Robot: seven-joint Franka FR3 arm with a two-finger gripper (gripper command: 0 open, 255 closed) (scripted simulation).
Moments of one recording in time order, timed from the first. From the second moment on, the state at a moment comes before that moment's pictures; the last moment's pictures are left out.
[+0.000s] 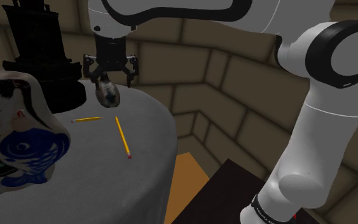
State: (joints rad) arm 0.03 0.15 0.54 -1.51 -0.23 1.71 0.92
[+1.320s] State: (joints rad) arm 0.04 0.20 0.54 -1.56 -0.26 1.79 0.96
